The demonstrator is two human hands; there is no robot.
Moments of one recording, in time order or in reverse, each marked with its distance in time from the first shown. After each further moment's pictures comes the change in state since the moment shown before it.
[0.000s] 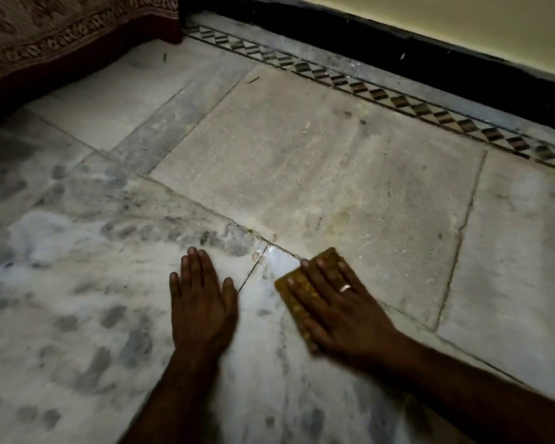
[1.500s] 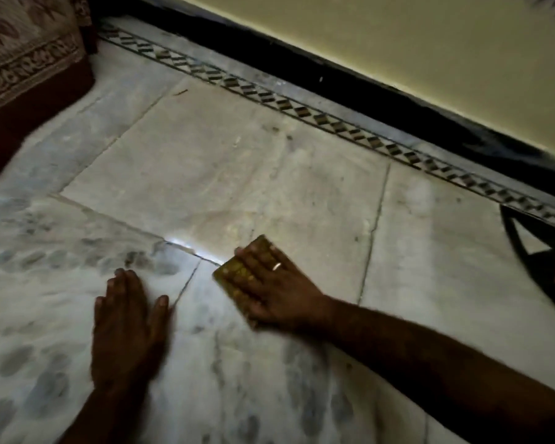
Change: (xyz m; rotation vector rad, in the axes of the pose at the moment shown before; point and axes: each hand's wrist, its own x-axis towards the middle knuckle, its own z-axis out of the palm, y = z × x) left_hand 0.000 -0.010 -0.001 -0.202 -0.009 0.043; right_hand 0.031 0.035 -0.019 0.078 -0.013 0.024
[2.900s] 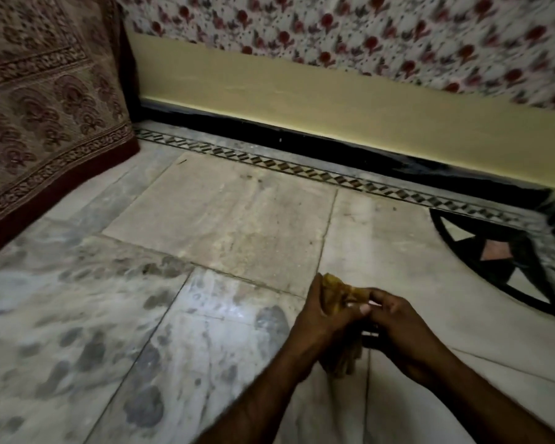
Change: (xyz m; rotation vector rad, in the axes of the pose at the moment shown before) left_hand -0.173 0.309 -0.090 -1.206 -0.803 0.045; right_hand -0.261 -0.041 -0.188 1.462 0.341 0.924
